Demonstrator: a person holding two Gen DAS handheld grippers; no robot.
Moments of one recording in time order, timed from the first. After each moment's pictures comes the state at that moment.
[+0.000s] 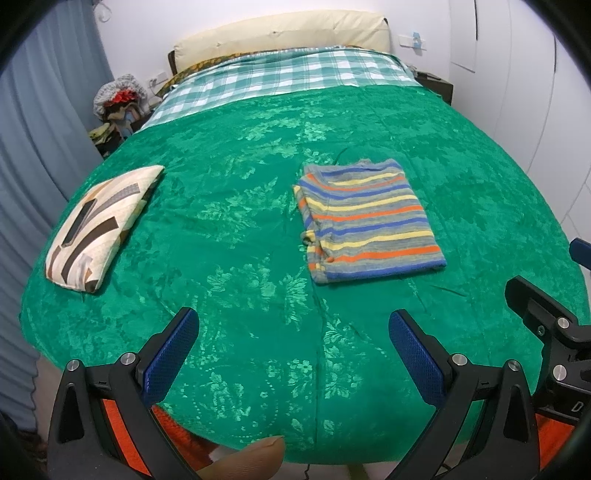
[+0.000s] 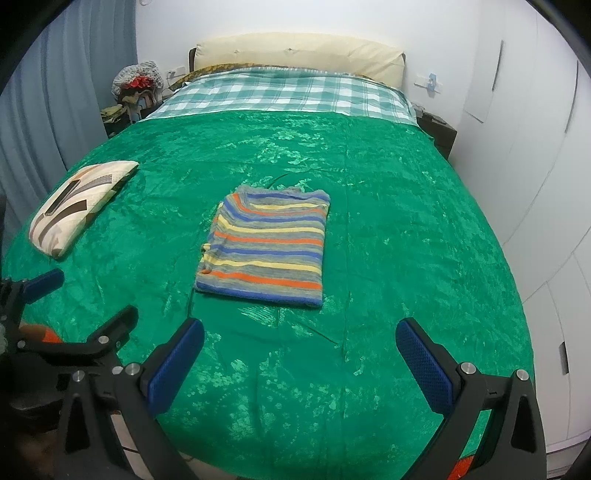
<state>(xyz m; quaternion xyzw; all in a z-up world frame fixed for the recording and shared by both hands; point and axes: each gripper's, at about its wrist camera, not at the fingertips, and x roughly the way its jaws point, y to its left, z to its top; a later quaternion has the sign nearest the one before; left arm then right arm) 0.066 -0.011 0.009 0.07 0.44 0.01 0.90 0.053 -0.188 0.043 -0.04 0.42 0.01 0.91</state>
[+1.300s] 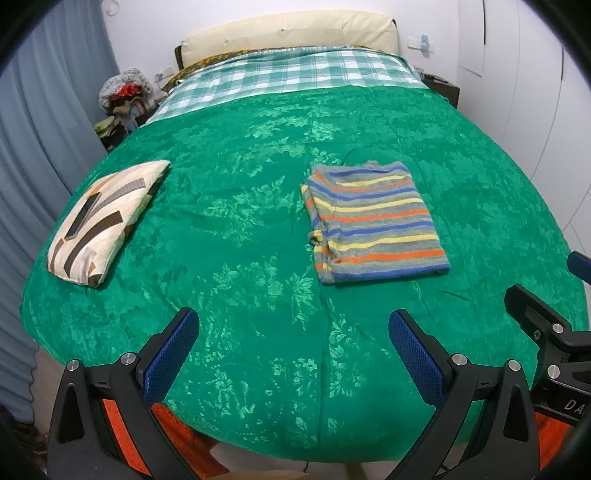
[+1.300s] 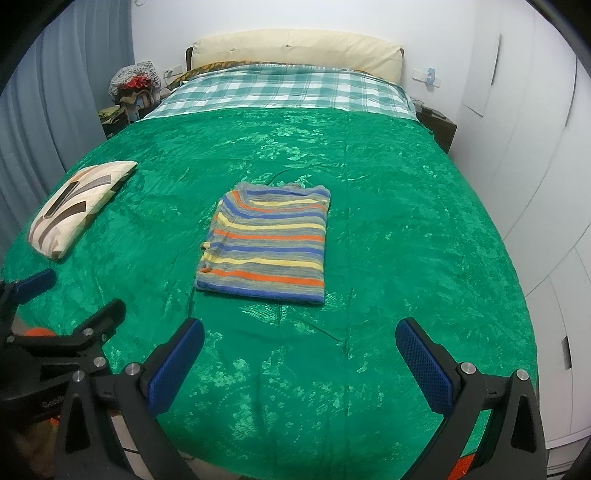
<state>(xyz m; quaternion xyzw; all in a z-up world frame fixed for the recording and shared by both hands) 0.067 -0.002 0.013 0.06 0.44 0.01 0.90 0.054 -0.188 0.041 -0.03 0.43 0.01 0.90</state>
